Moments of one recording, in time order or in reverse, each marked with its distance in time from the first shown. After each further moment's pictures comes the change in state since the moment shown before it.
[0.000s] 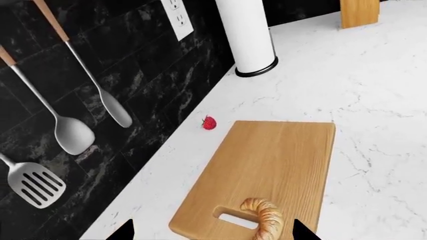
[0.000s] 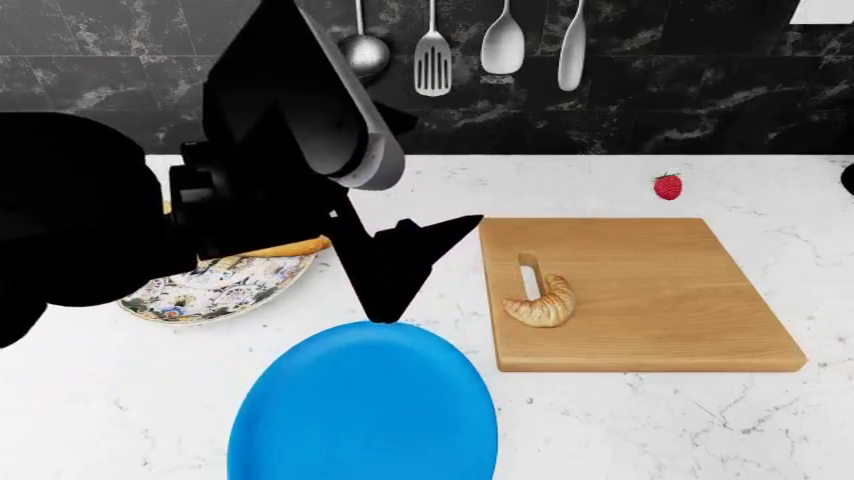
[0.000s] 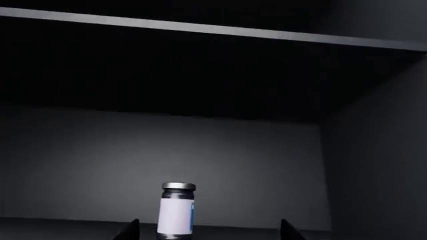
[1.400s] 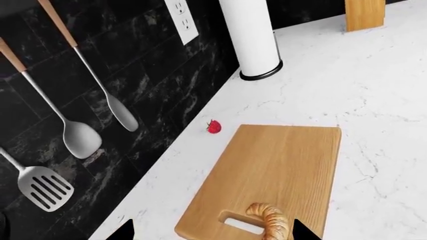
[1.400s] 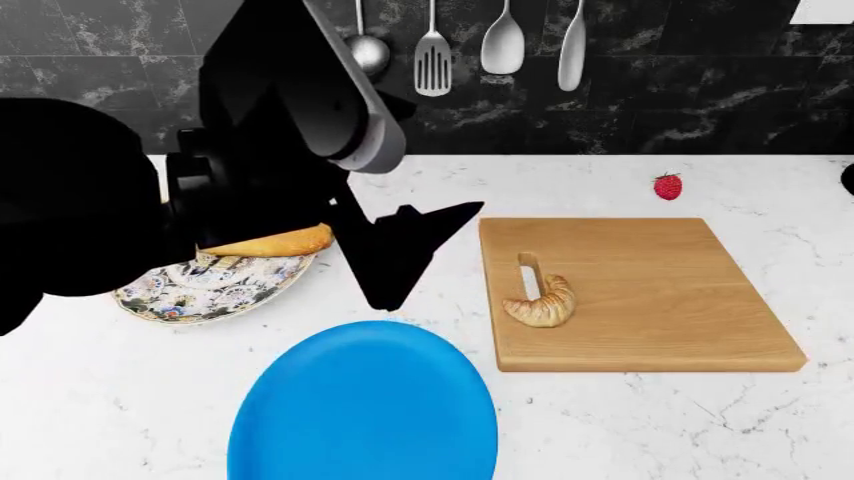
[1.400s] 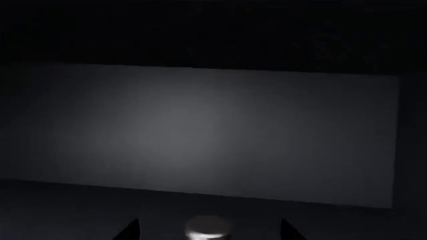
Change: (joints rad) left arm -0.028 0.001 0.015 -0.018 -0.008 0.011 -0.013; right arm 0.531 -0.606 0.121 0.971 -1.738 0.217 -1.367
